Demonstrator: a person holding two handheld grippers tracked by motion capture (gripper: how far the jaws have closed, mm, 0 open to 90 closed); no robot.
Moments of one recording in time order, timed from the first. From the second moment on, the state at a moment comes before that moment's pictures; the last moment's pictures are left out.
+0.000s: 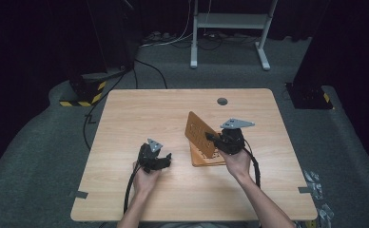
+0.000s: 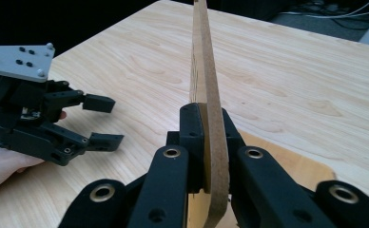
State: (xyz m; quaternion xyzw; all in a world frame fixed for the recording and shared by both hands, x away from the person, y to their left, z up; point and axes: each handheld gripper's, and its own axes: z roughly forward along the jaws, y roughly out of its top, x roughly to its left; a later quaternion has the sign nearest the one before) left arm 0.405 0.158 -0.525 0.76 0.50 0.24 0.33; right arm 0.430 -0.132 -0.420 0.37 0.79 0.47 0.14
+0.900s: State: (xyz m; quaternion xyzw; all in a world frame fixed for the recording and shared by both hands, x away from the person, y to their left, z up) left arm 0.408 0.160 -0.527 0.76 0.51 0.23 0.34; right arm 0.435 -0.189 -0.408 0.41 0.77 0.46 0.18
